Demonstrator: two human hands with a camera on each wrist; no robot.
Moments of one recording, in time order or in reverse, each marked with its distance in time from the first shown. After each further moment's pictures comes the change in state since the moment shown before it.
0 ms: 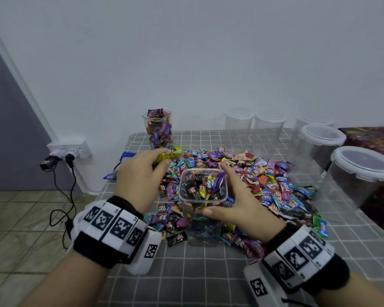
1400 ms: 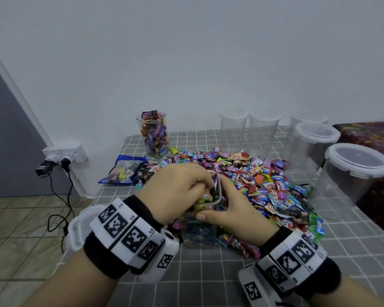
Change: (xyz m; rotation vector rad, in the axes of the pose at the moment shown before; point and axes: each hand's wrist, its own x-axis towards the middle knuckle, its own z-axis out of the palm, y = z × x) left_hand 0.000 0.044 0.014 -0.010 -0.471 0.379; right_hand 0.001 0.006 0.003 0.052 0.046 -0.069
